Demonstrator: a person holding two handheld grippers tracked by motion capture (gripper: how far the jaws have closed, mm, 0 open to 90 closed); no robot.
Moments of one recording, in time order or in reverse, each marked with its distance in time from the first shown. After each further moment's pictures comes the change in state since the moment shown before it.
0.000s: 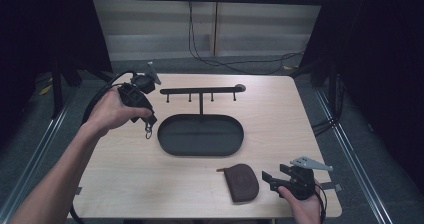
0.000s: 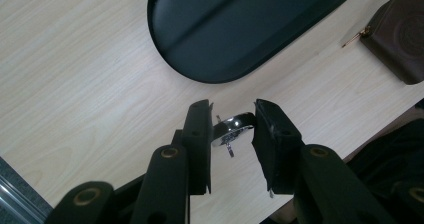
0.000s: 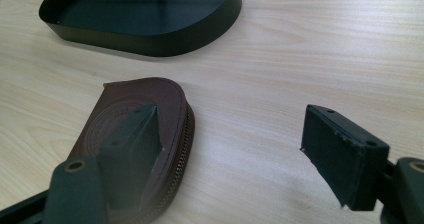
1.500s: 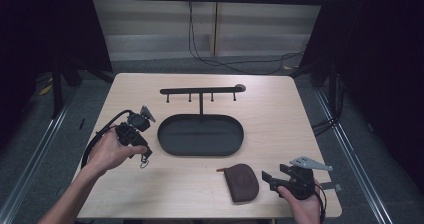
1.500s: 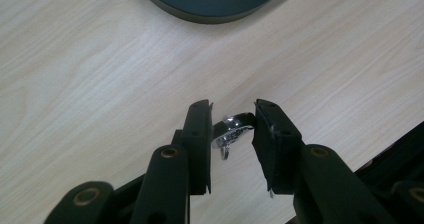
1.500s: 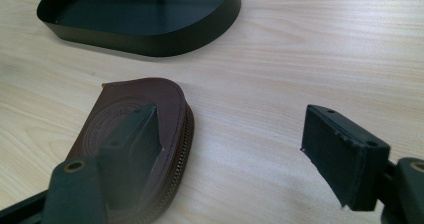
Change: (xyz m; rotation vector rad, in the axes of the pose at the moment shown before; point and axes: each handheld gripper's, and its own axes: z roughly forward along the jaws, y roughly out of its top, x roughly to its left) left arm -0.001 -0.065 0.076 0.024 -0.004 -0.015; right arm 0.001 0.000 0.001 0.002 -0.005 -0.001
